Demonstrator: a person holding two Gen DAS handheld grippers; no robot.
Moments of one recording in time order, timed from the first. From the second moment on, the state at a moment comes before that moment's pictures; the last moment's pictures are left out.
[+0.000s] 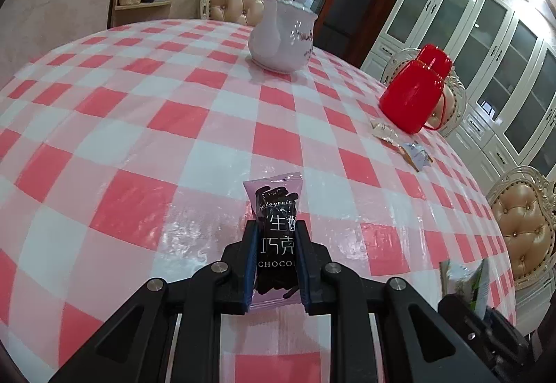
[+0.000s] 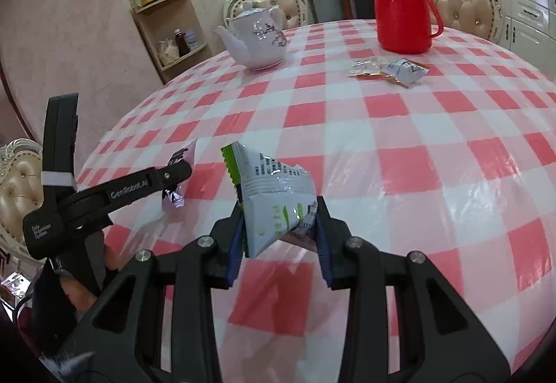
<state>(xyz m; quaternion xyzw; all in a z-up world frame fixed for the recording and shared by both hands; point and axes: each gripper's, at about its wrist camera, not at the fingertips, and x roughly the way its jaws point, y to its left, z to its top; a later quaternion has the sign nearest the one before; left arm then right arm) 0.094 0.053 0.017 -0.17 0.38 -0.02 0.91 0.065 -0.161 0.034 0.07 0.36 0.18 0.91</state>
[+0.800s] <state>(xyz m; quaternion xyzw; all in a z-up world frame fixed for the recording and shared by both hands) -0.008 0.079 0.026 -0.13 0.35 0.02 0.93 0.028 -0.105 0.032 0.03 0.36 0.26 0.90</state>
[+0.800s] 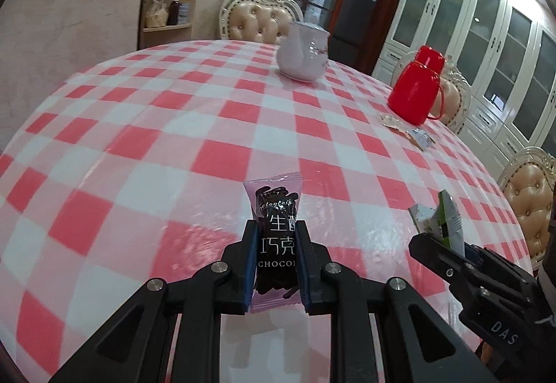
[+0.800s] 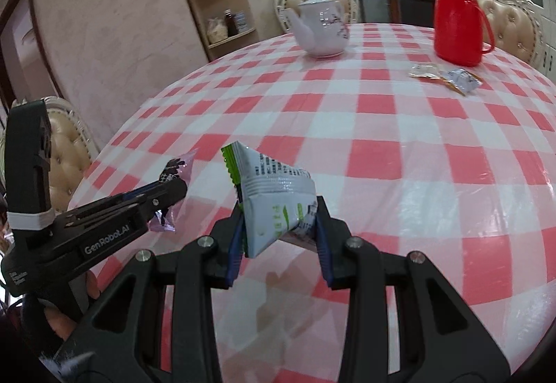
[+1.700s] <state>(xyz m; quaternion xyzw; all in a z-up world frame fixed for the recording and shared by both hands) -0.117 0.163 0.030 -0.15 0.35 0.11 0.92 -0.051 -0.011 0.024 -0.01 0.38 0.40 0.83</state>
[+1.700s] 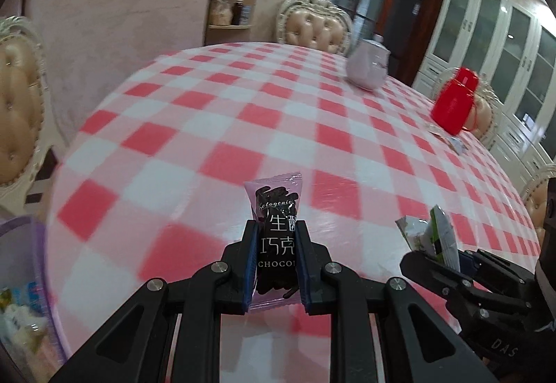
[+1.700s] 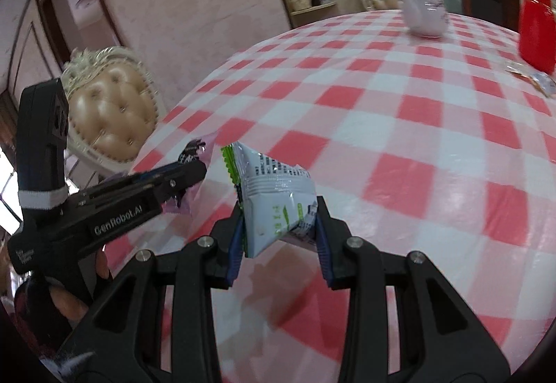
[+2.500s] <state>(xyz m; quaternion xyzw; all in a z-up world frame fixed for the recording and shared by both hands) -0.252 0.295 0.030 -0.20 0.33 0.28 0.88 -0.172 0.133 0.023 -0.09 0.37 0.58 0.72</state>
